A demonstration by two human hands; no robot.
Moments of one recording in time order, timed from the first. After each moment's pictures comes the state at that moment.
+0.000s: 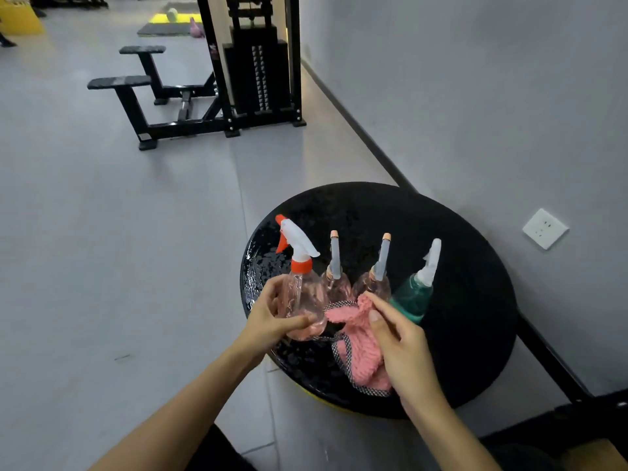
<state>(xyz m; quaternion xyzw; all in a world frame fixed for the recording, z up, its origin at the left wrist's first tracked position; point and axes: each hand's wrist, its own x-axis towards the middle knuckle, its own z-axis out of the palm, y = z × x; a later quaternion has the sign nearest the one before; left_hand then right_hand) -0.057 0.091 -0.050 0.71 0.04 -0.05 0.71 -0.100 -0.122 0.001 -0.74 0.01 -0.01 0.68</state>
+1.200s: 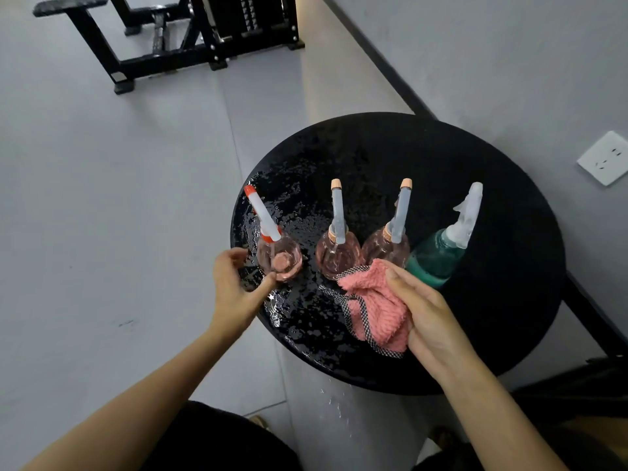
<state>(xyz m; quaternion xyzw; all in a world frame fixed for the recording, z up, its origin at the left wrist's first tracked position) -0.027 0.126 -0.122 0.87 0.11 0.10 0.48 -0.047 -0.138 -0.044 -0.51 0.17 0.16 0.83</state>
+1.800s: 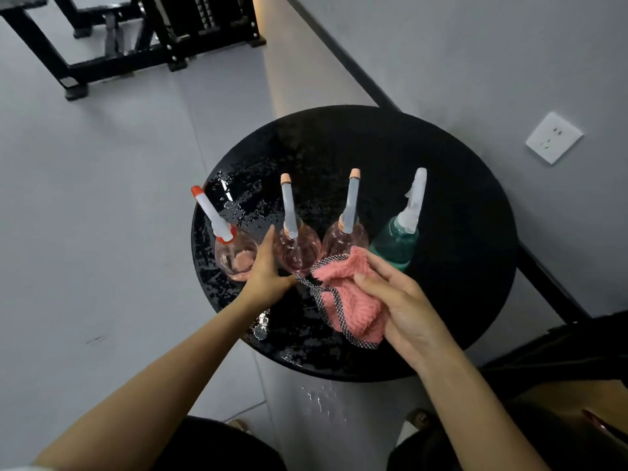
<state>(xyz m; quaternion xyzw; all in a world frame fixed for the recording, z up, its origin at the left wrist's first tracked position) 0.018 0.042 -0.135 0.86 0.04 -0.13 0.50 -0.054 -0.167 -0.038 -0.48 0.16 0.17 0.85</state>
